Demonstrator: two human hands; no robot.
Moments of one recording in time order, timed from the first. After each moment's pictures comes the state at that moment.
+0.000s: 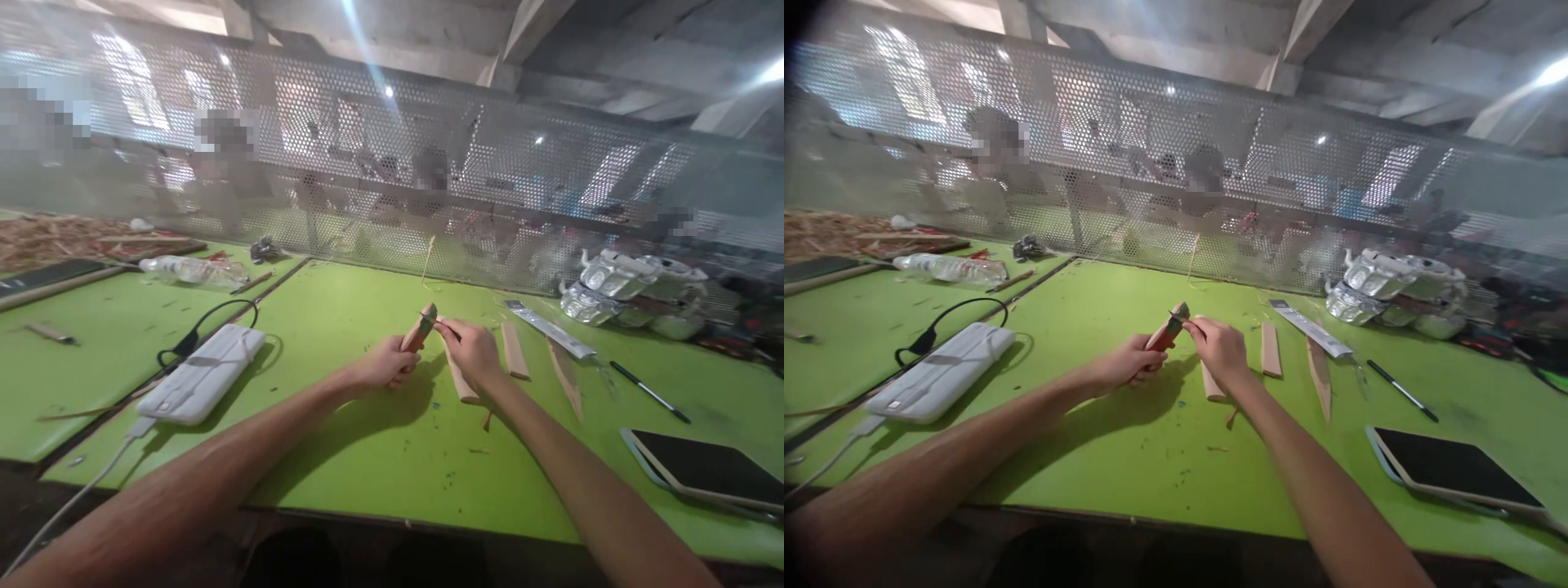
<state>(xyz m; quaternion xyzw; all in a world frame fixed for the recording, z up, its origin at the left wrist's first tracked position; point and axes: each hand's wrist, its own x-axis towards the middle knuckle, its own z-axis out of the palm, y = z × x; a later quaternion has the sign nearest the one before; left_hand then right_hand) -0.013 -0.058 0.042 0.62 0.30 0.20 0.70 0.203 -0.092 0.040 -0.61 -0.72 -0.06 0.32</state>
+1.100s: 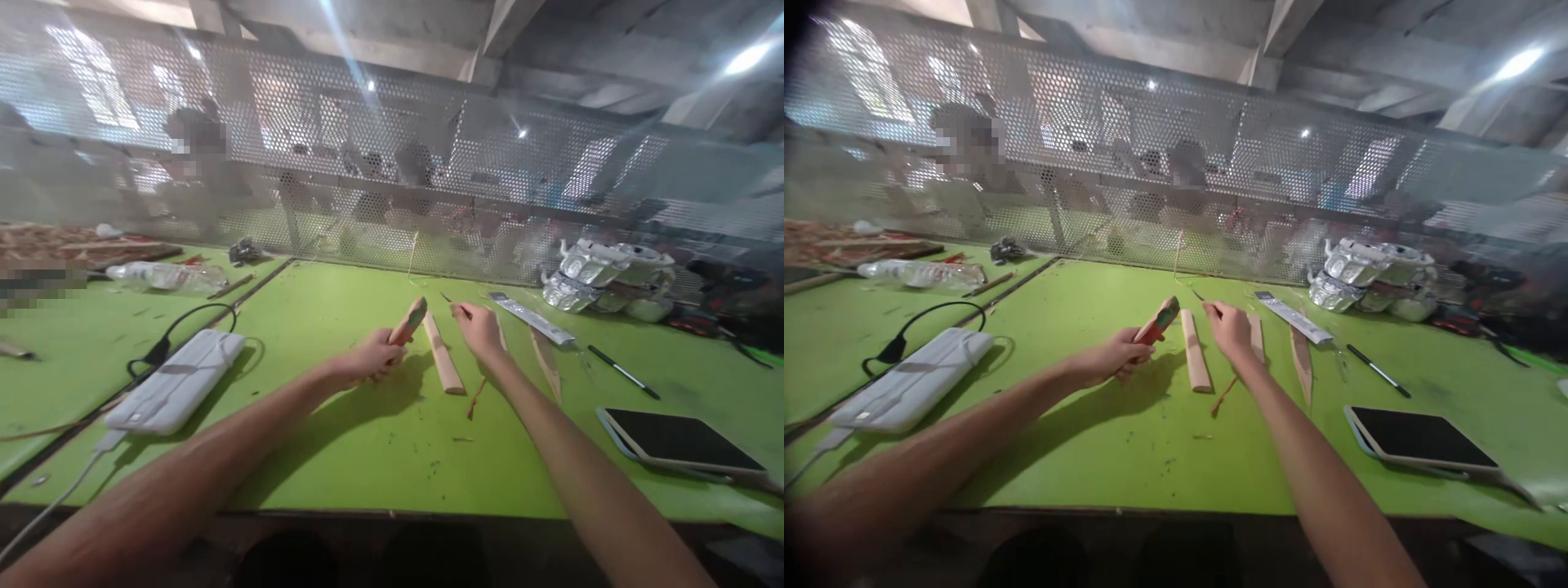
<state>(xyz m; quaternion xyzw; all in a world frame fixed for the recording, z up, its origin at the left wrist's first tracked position) -0.014 -0.049 0.035 0.66 0.31 0.18 0.66 0.261 -0.080 0.048 -0.71 -0.60 -0.05 0.37</state>
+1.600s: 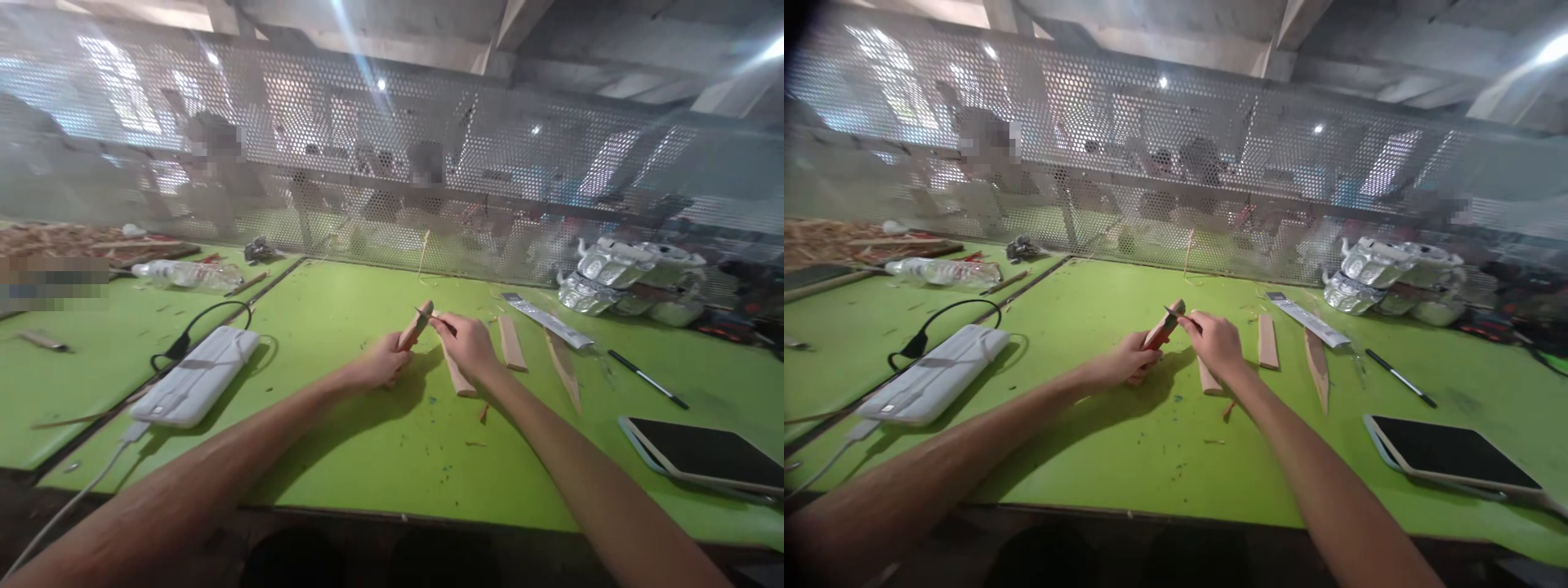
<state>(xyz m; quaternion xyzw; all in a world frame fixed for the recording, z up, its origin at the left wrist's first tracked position) -0.007 -0.053 0.030 0.66 0.34 0.20 0.64 0.206 -0.090 0.039 -0.61 -0.71 -0.04 0.34</state>
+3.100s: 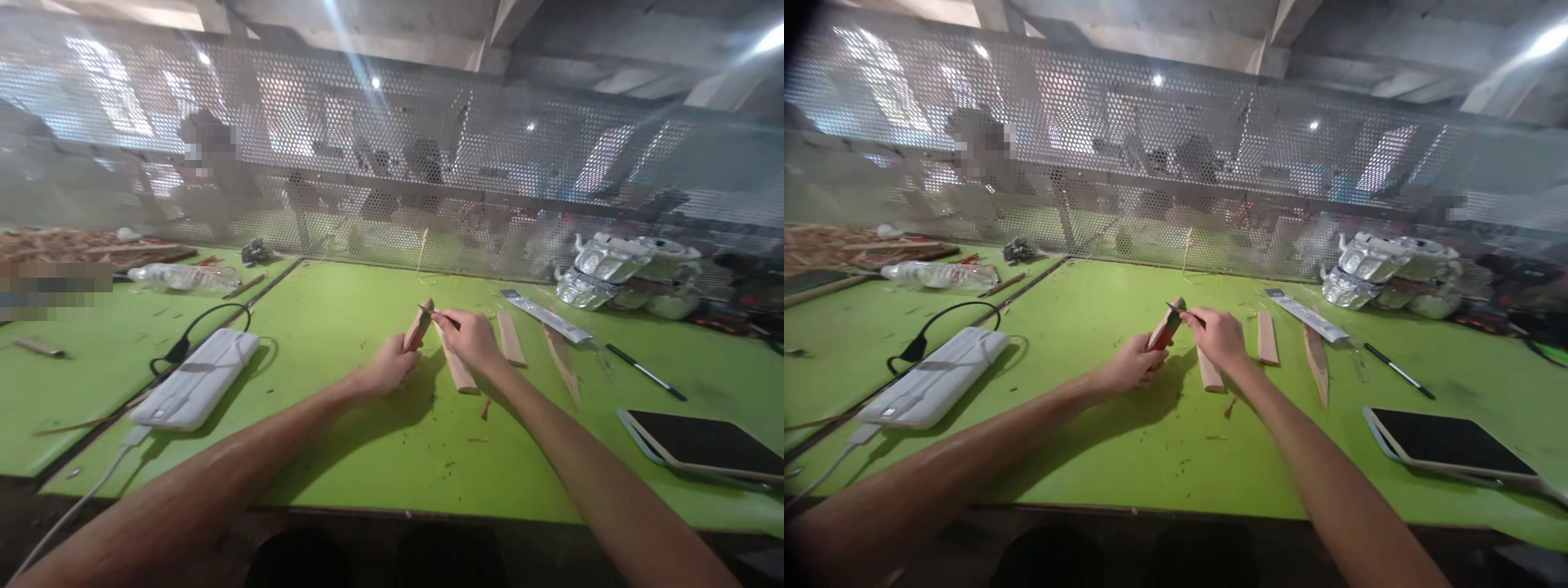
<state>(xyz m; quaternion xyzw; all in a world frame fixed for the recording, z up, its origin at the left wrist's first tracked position) 0.002 -0.071 0.036 0.62 0.35 0.22 0.67 0.207 -0.093 0.052 -0.63 -0.70 -0.02 0.34</state>
